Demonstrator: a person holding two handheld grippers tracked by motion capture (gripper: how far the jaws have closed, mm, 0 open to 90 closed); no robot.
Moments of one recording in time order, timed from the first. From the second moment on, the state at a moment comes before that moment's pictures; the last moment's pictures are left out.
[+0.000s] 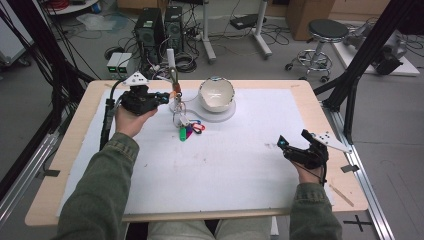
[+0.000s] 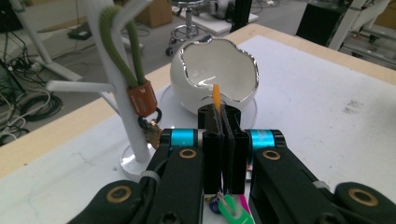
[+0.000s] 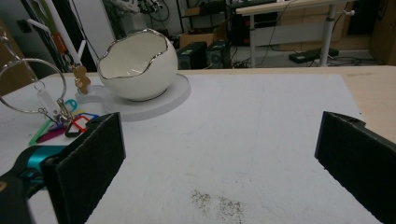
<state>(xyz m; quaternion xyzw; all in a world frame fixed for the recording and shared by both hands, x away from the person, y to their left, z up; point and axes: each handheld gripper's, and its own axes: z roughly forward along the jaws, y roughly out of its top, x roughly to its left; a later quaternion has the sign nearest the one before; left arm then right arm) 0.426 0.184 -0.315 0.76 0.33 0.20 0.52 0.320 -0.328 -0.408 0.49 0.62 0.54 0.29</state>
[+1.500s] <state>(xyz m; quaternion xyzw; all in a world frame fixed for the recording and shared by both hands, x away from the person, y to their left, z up) 0.446 0.250 -0.231 0.68 0.40 0.29 0.54 0.319 -0.330 -0.409 0.49 0.61 0.55 0.29</state>
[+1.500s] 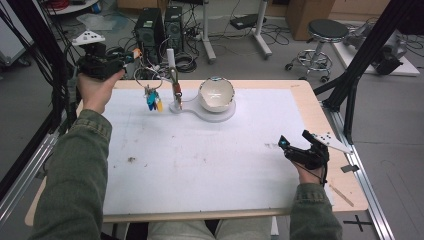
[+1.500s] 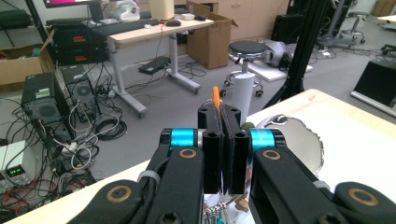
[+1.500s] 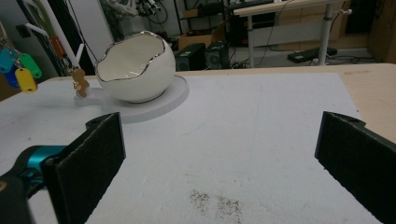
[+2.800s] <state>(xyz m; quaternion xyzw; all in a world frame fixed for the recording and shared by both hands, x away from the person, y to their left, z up) 0.489 0.243 -0.259 0.62 0.46 0.24 0.58 0.318 -0.333 -0.410 0.49 0.61 0.55 0.29</state>
